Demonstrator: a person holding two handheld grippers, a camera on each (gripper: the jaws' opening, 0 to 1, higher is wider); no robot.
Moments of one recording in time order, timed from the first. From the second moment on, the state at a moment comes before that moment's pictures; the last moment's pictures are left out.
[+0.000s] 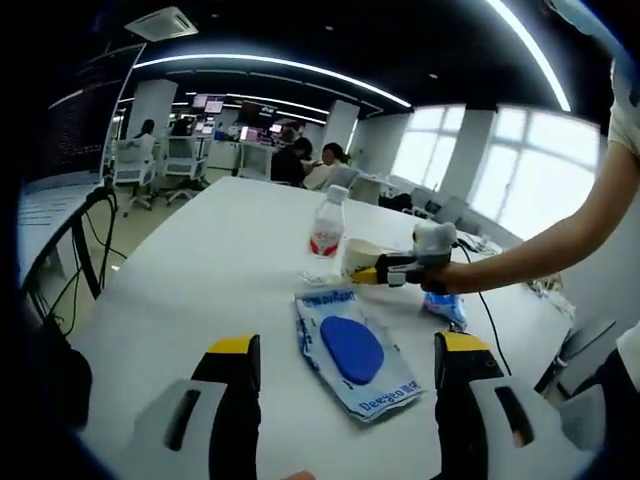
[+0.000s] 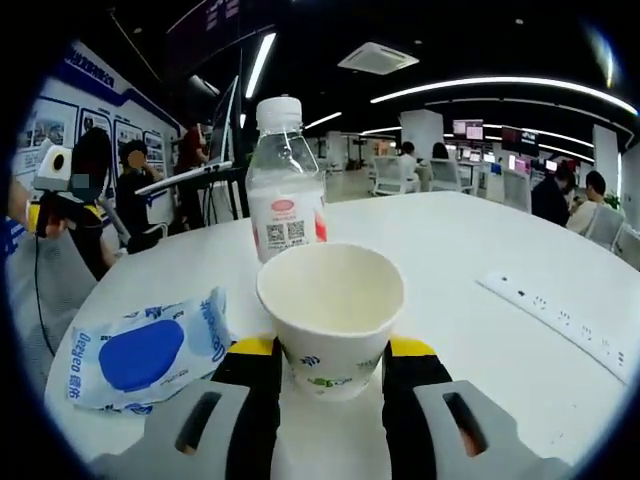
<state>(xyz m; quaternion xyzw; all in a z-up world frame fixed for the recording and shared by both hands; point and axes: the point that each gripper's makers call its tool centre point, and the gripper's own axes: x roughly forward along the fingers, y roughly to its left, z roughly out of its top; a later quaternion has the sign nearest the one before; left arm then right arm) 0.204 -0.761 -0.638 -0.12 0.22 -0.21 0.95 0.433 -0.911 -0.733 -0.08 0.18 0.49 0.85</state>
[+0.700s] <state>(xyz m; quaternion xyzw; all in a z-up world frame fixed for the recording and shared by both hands) 0.200 -0.760 -0.634 -0.13 0.21 -0.19 0.95 0.424 -0.917 -0.741 -0.06 0.21 0.47 0.85</state>
